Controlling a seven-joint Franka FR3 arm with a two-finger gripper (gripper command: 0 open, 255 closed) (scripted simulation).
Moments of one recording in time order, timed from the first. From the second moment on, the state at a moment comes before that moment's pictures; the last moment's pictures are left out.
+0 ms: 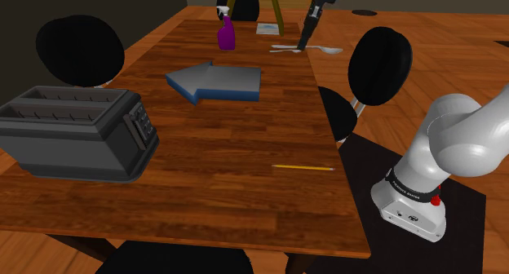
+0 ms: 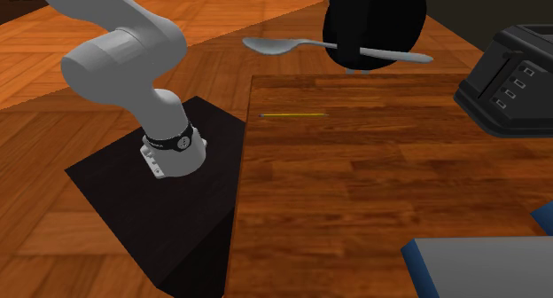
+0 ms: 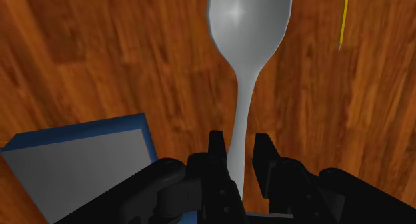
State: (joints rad) arm 0.22 -0.54 -0.15 -2.19 0.12 1.82 -0.39
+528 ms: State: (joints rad) arm 0.27 -0.49 -0.02 -2.16 0.16 1.86 -0.23
